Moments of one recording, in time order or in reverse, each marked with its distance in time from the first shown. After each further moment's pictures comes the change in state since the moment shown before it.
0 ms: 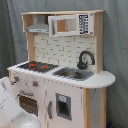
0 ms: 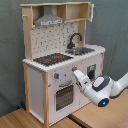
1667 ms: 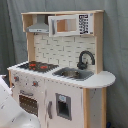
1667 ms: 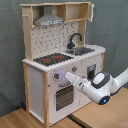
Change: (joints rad) arm 0.023 0.009 -0.017 0.100 -0.090 0.034 -0.599
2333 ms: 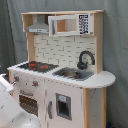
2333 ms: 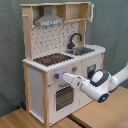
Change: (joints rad) arm -0.005 0.000 -0.025 0.006 -0.061 0.040 -0.200
